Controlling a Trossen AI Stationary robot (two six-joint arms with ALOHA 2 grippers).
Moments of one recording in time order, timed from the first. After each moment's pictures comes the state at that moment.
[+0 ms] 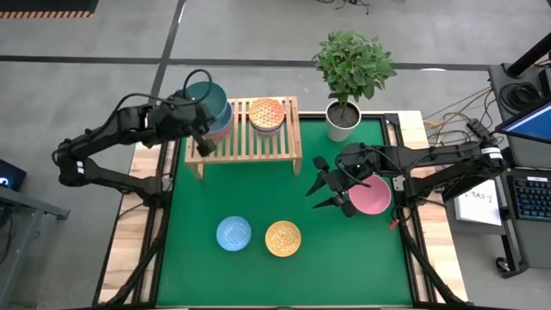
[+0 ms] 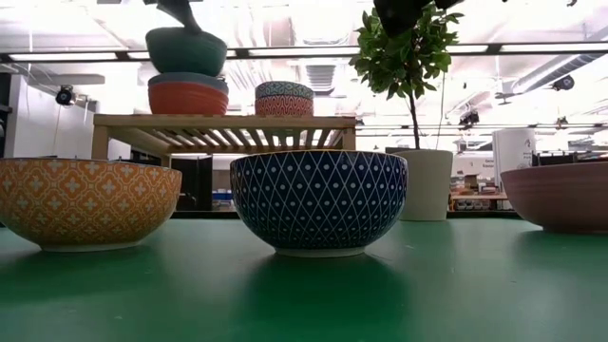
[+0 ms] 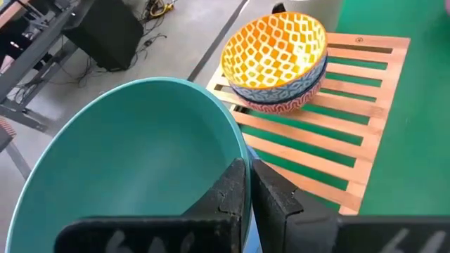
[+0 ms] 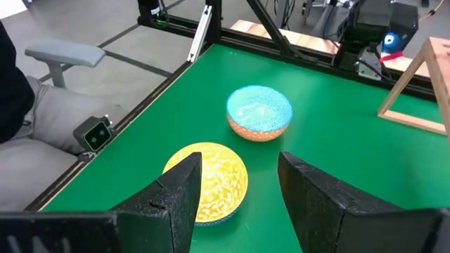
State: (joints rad) left arm 0.25 1.11 1.46 -1.07 -0.48 0.07; right arm 0.01 1.20 0.98 -0.23 -0.44 -0.23
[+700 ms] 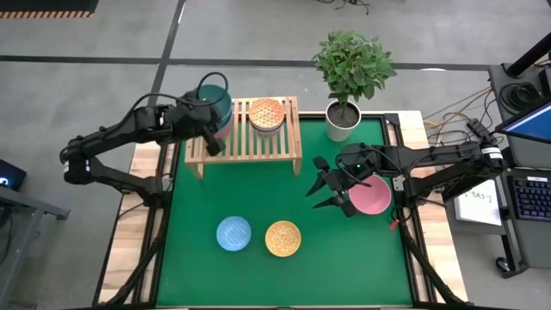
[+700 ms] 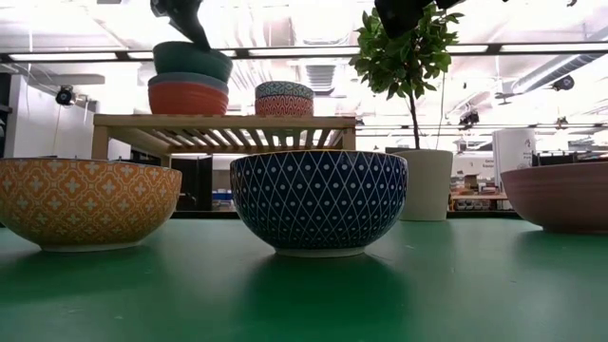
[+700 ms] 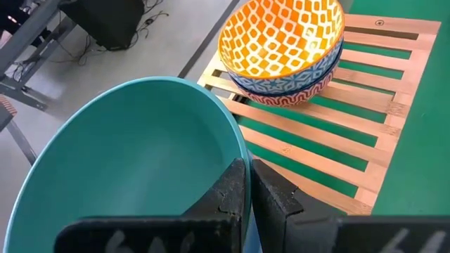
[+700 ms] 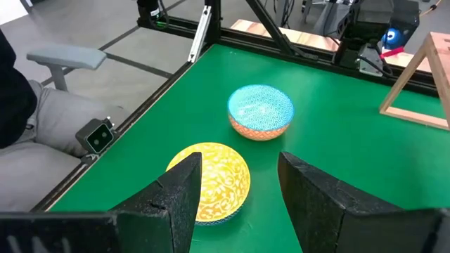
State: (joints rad) left arm 0.27 1.19 1.44 -1.04 -0.48 0.02; right arm 0.01 1.19 0.97 -0.23 -0.44 -0.21
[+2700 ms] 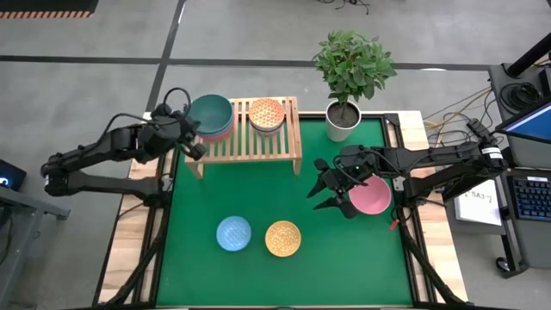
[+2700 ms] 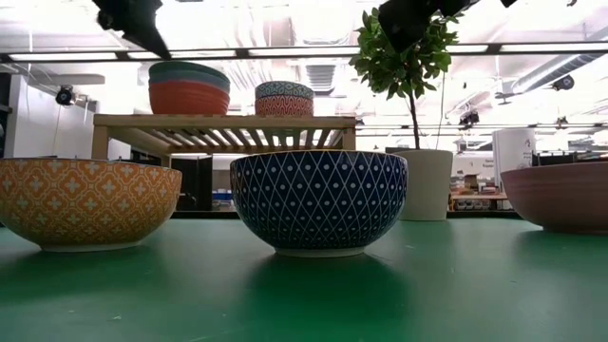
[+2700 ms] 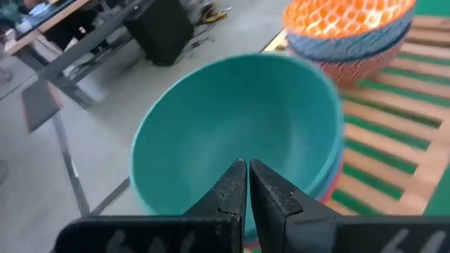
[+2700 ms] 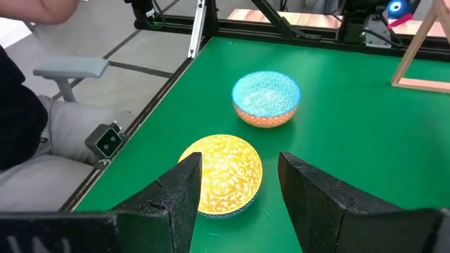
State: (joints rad) left arm 0.23 0.83 1.06 -0.87 -0.66 -0.04; right arm 0.01 1.20 0.94 -0.23 -0.44 -0.09
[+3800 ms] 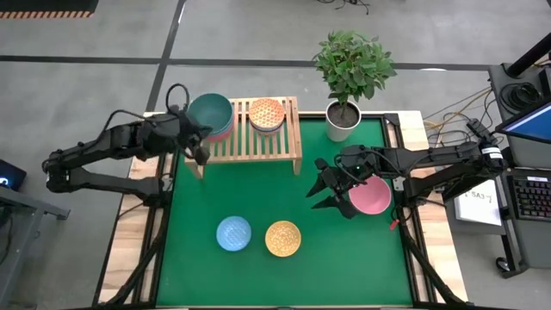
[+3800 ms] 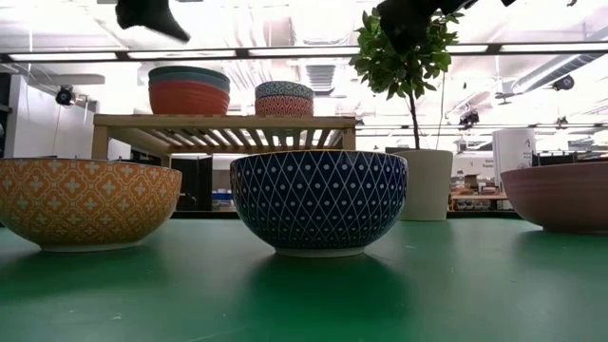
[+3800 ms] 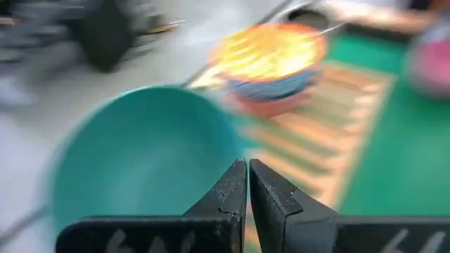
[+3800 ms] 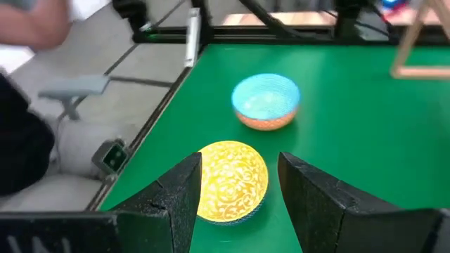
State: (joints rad) left arm 0.20 0.87 1.13 -0.83 -0.47 -0.13; right arm 0.01 1.20 0.94 -0.20 -0.43 0.00
